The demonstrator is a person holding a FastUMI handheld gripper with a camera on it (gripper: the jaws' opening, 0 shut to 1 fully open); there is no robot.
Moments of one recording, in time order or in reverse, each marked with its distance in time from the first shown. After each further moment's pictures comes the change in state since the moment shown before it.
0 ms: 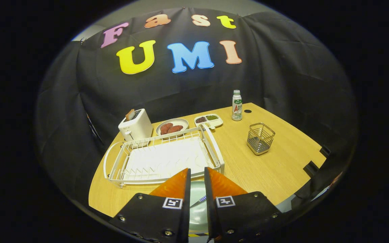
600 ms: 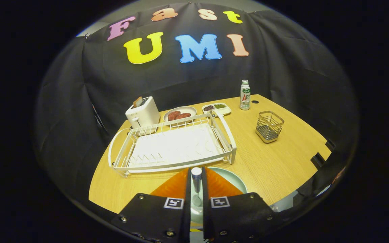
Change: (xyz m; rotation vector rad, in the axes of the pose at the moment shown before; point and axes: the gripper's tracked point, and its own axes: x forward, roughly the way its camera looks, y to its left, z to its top) arm -0.005 0.024 -0.046 -0.016 0.077 0.038
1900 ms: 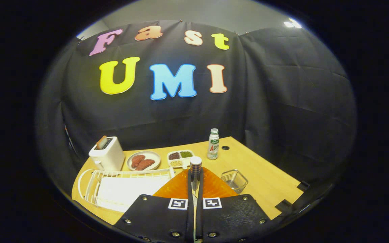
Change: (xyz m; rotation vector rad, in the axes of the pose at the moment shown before) arm 0.020 -0.068 0.150 -0.060 -0.234 -0.165
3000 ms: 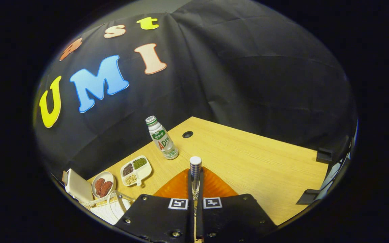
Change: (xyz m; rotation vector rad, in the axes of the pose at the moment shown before) arm 0.191 -0.187 -0.033 0.376 0.084 -0.279
